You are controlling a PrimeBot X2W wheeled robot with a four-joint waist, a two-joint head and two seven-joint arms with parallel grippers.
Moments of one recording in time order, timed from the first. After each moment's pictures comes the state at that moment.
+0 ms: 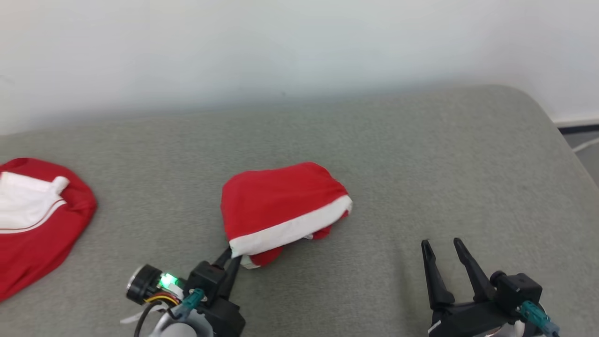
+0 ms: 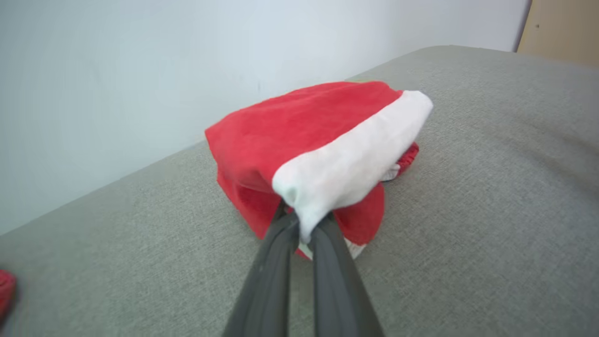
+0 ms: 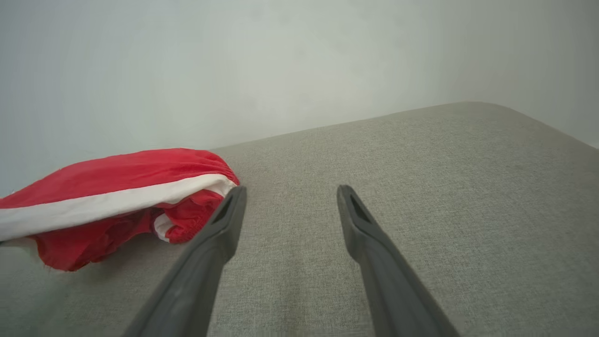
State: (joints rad) left arm -0.46 0.15 -0.55 0.49 -0.11 0.09 -0.26; right arm -0.13 -0.15 0.28 0.23 0.30 0.13 -0.26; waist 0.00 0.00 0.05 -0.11
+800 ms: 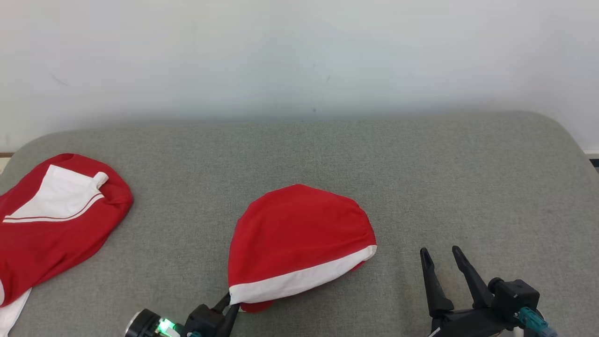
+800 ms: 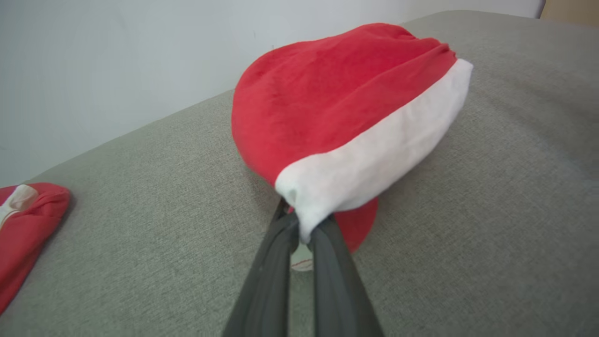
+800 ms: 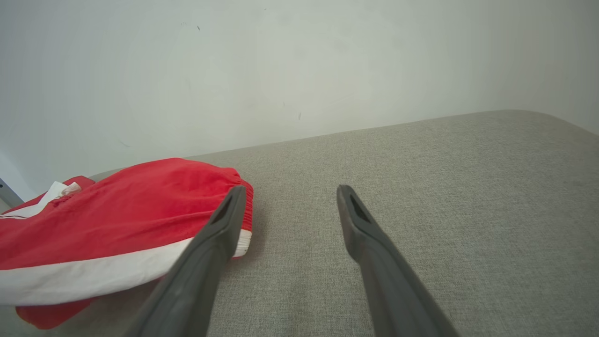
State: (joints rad) left arm -0.30 0.24 -0.59 0.33 -0.13 0.10 -0.19; right arm -0.11 -0.15 0.29 0.25 0.30 0.13 -0.26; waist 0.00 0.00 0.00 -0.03
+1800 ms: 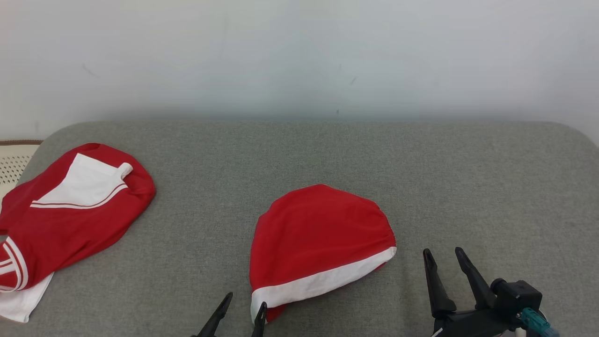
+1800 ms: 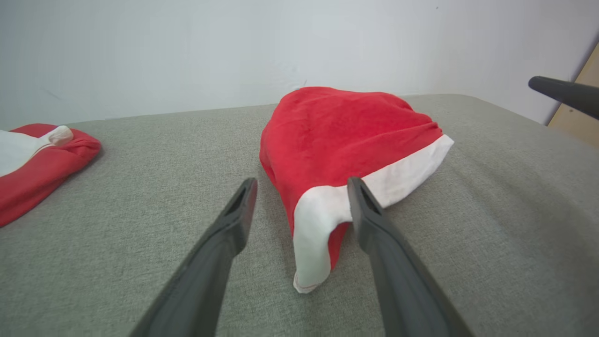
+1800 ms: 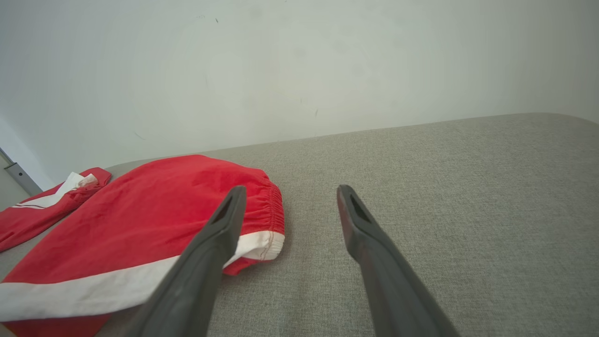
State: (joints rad) left arm -0.12 0.16 -0.50 0.15 -0.21 0.15 -0.26; right arm -0.10 -0.15 0.28 0.25 0.30 0.13 -0.26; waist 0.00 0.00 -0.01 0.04
